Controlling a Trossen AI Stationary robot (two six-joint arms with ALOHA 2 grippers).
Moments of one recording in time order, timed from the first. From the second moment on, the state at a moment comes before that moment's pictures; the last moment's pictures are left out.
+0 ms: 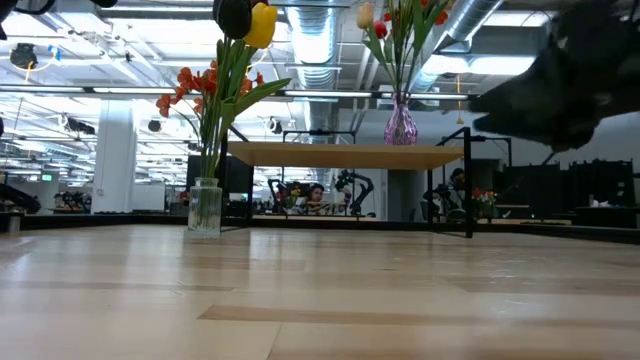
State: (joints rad) left arm 0.08 0.00 0.30 0.23 0.49 -0.33; right arm 0.67 1.38 0.22 0.87 1.07 0.41
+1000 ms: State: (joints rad) left arm -0.50 0.63 0.84 -0.10 -0.19 -0.12; right arm 0.73 1.85 0.39 1.31 1.10 0.20
